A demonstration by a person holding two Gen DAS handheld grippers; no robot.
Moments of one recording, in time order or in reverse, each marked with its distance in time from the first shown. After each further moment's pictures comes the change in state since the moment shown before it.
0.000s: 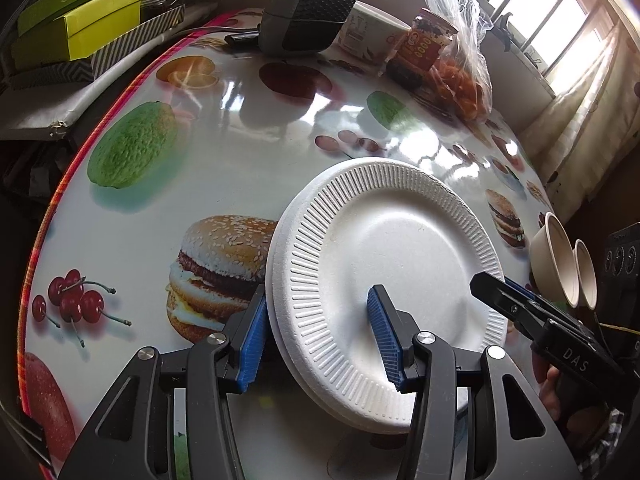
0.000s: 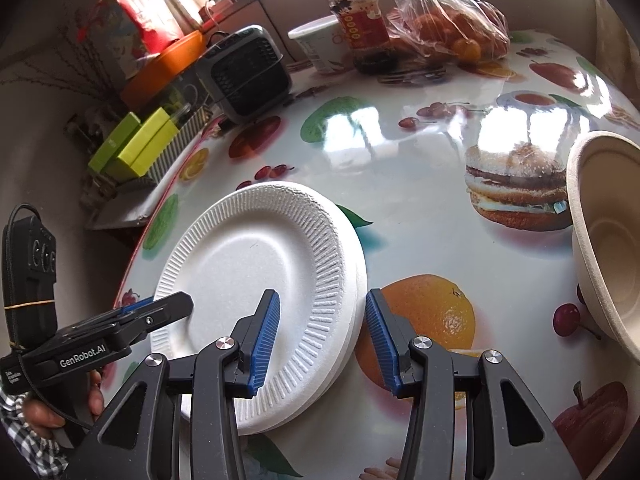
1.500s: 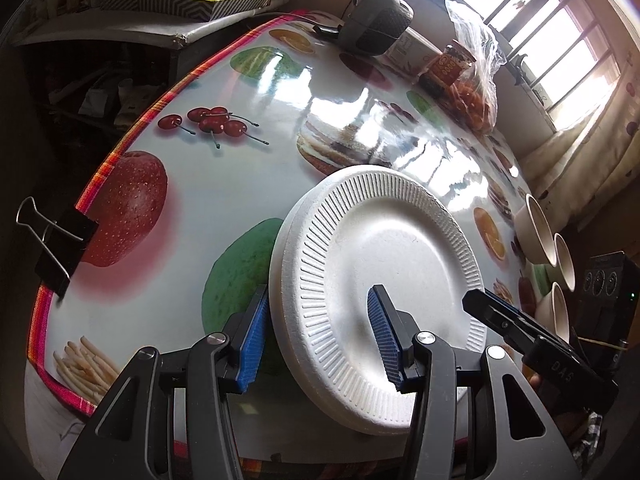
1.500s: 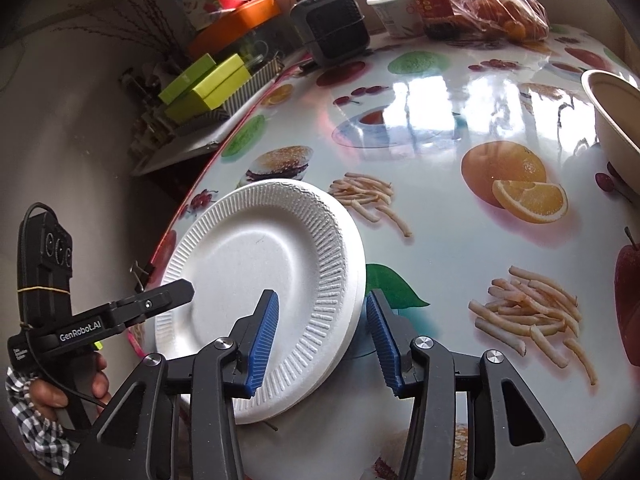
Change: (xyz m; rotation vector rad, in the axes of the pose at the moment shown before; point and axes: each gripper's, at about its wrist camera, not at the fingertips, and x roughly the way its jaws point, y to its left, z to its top) left arm -0.074 0.049 -0.112 -0.175 -0.050 -0.024; right arm -0.030 0.053 -0.092 -0.102 0.068 0.133
